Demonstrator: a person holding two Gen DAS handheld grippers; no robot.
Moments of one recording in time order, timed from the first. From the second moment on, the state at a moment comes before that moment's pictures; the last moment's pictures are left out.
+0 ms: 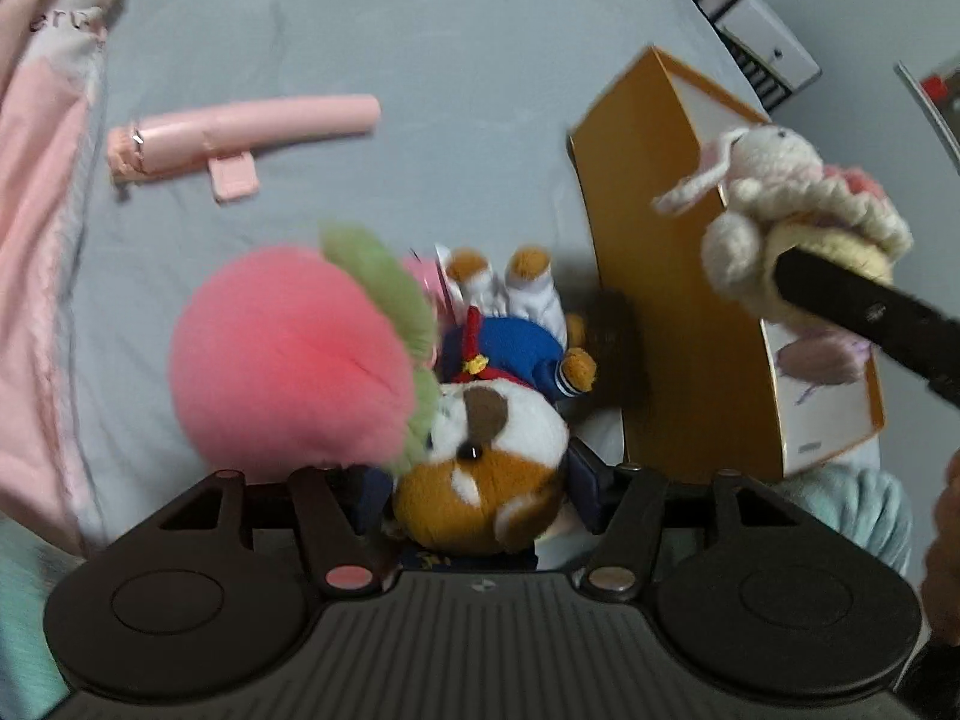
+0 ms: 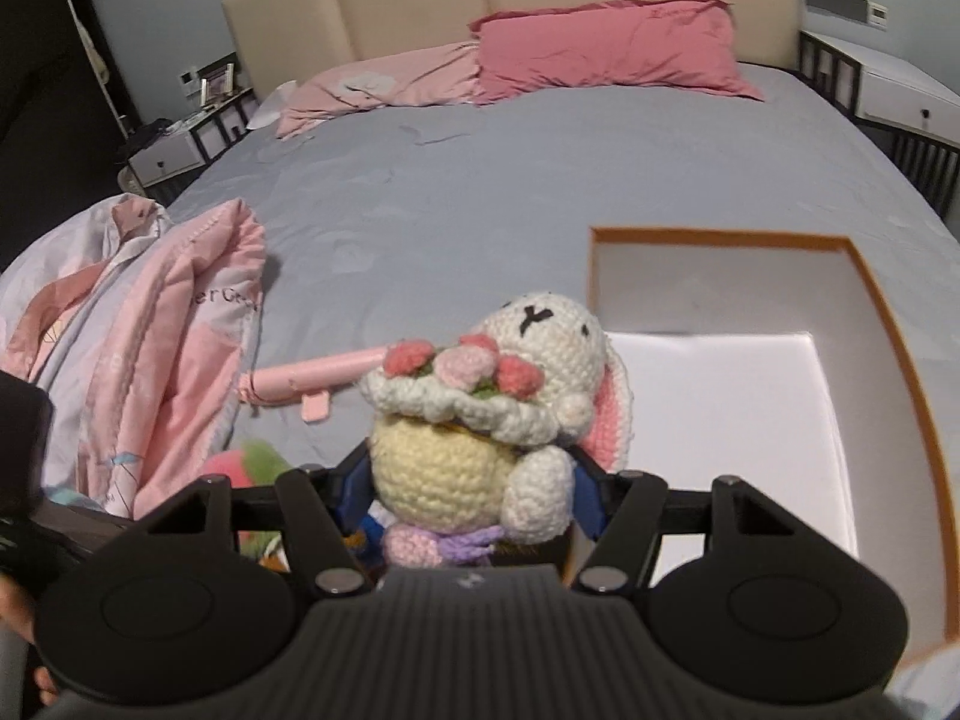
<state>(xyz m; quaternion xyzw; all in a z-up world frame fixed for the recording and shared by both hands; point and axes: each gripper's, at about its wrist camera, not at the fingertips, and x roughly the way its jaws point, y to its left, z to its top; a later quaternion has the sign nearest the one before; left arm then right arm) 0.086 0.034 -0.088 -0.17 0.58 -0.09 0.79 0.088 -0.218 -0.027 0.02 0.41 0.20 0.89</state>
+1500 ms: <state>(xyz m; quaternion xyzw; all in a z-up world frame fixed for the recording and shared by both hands) 0.093 -0.042 0.027 -0.14 0.41 -0.22 0.87 0.073 -0.305 0.000 0.00 0.37 0.18 0.91</state>
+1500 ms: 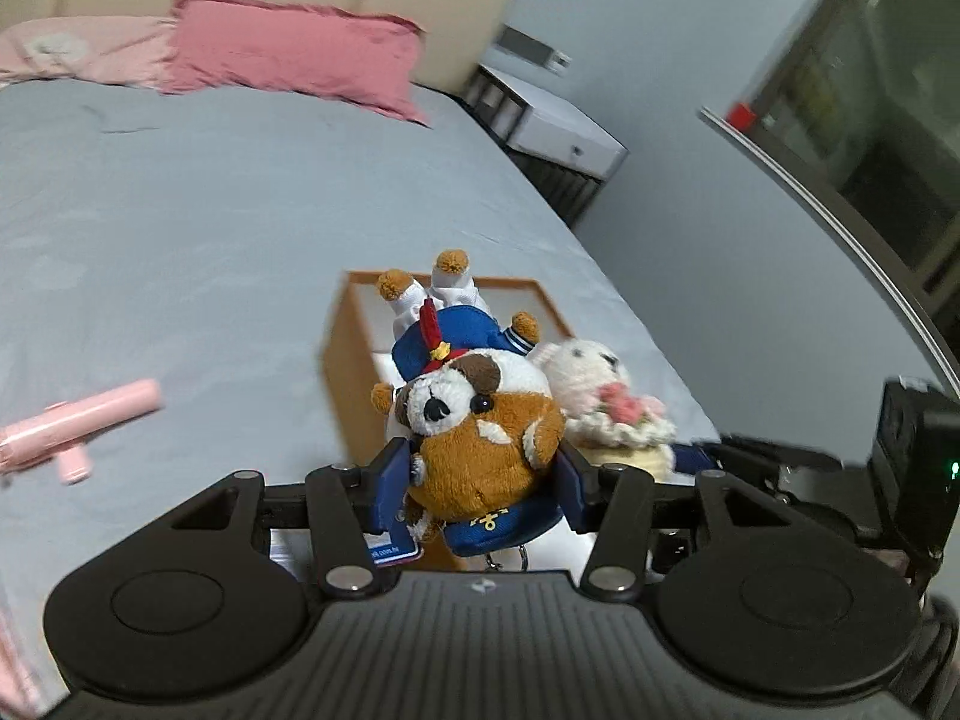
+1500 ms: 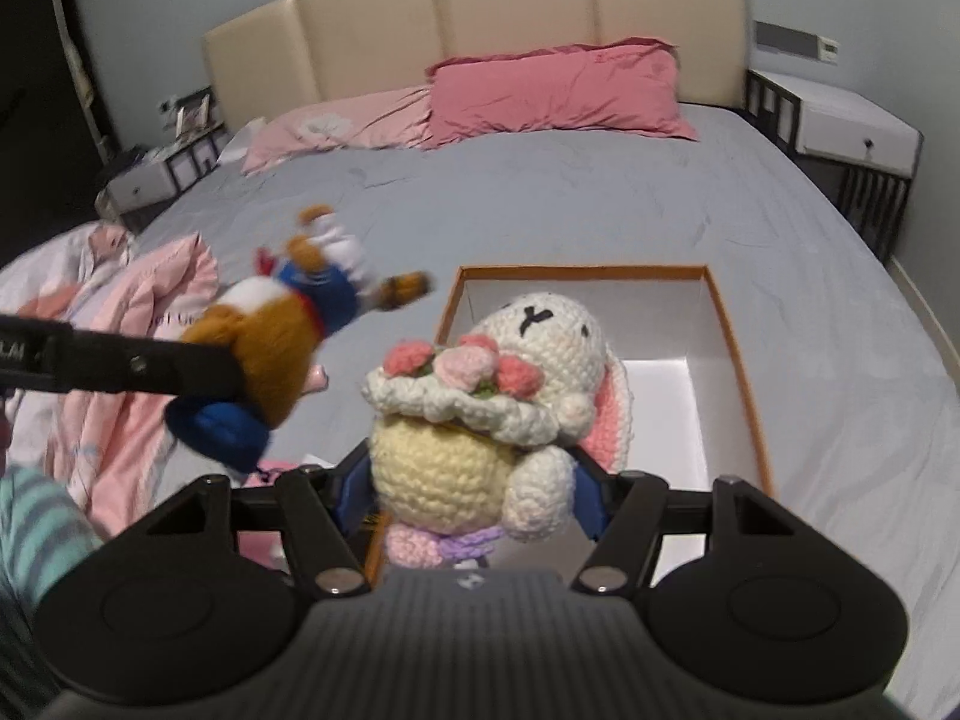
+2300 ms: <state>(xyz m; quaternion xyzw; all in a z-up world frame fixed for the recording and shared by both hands) 0.148 -0.190 -0.079 0.12 0.59 -0.22 0.76 0.148 -0.343 -0.102 -0.17 0.55 0.32 0.75</state>
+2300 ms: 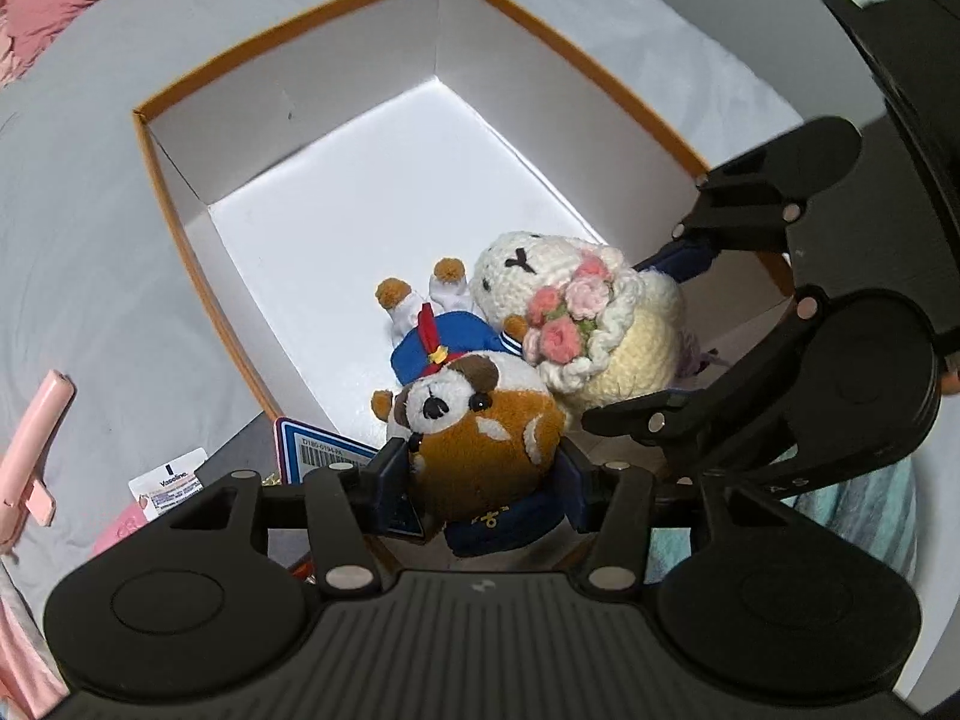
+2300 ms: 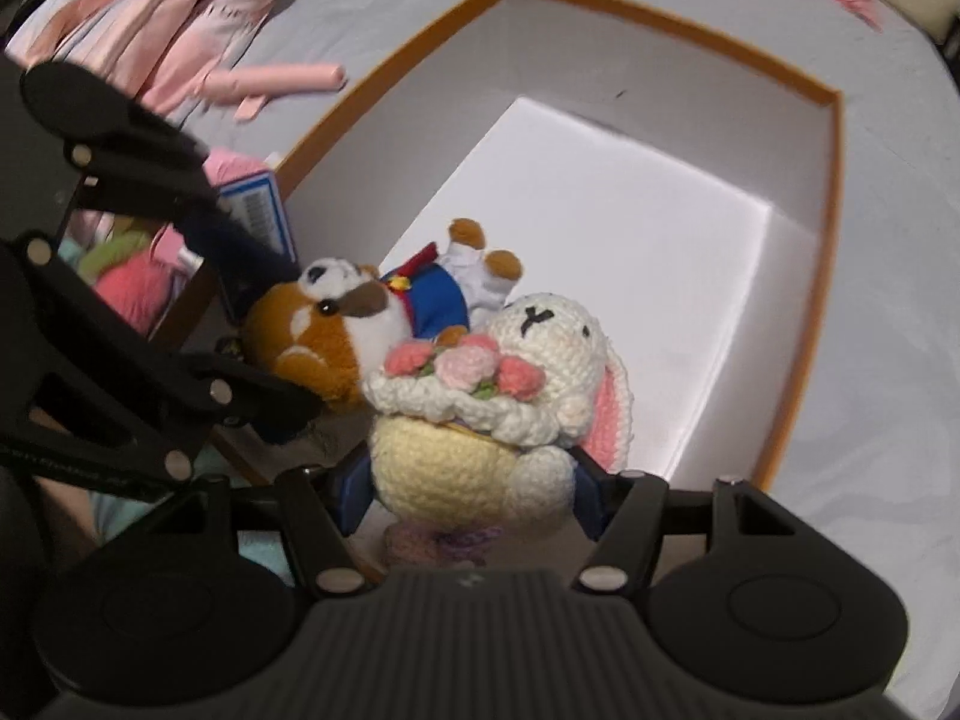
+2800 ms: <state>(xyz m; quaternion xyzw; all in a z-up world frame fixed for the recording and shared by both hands) 0.150 -0.181 -0.071 0.10 0.60 -0.26 0.75 0.177 -0.337 -0.116 -0.15 0.60 0.36 0.70</state>
